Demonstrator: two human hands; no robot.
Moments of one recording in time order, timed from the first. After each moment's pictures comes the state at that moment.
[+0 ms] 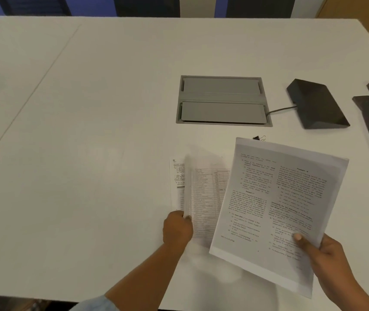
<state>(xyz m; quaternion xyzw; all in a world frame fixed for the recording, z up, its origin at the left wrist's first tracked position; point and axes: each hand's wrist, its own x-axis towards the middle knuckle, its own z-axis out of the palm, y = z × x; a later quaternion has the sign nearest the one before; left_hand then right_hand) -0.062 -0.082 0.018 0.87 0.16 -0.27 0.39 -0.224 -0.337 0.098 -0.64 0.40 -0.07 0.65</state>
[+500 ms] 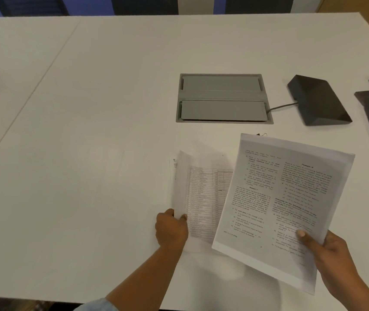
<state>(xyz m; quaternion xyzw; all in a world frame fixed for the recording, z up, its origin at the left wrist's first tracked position) -0.062 -0.072 0.020 0.87 0.24 -0.21 0.37 -0.220 -0.340 0.098 -0.62 0.42 -0.07 0.66</state>
